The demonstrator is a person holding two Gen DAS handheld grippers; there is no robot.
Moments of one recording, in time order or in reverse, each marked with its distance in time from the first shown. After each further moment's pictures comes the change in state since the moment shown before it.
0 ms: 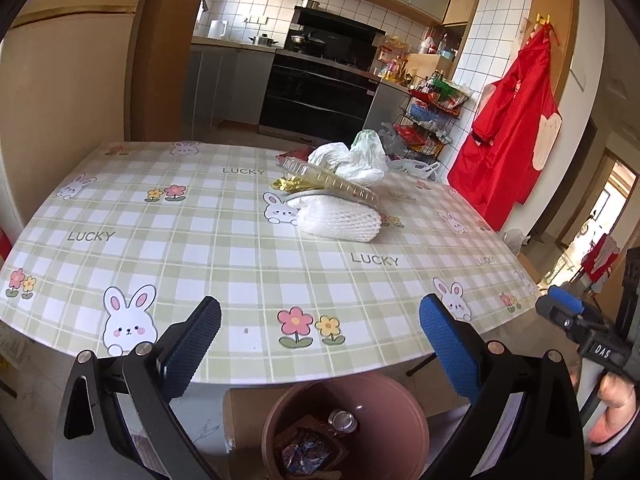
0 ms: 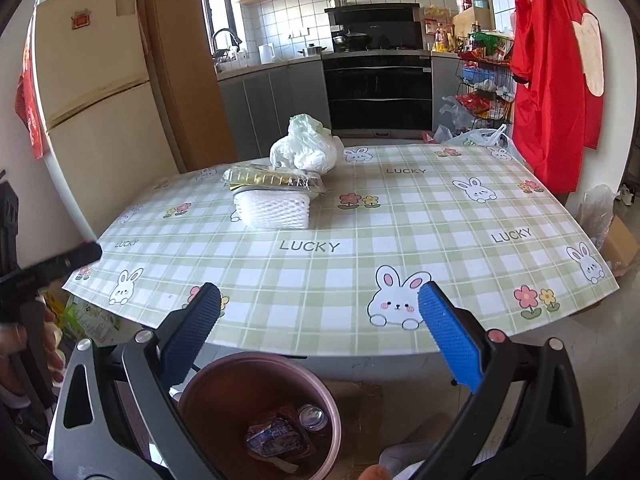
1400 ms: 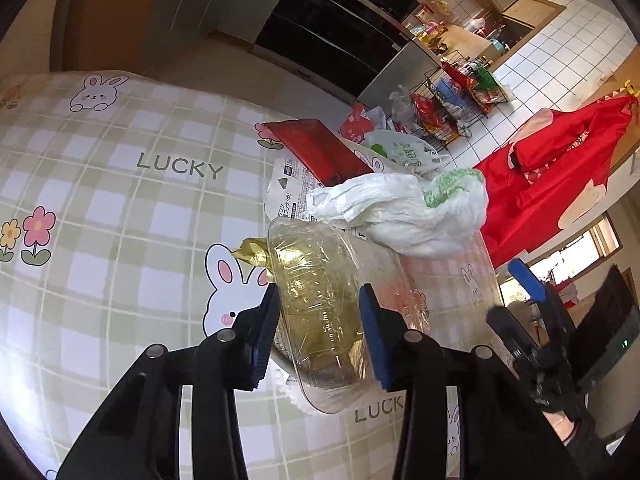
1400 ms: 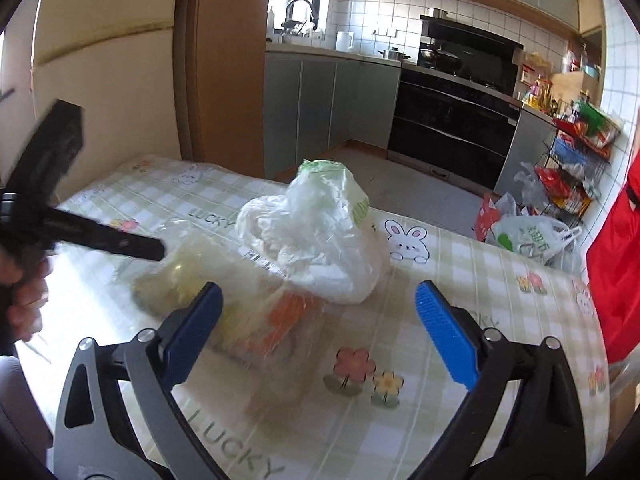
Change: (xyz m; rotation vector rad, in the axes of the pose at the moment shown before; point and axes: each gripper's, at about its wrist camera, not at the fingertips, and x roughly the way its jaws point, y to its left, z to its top) left arm 0.275 0.057 0.156 -0.239 0.282 -0.155; right arm 0.267 0.006 0.168 -0.376 0.023 0.094
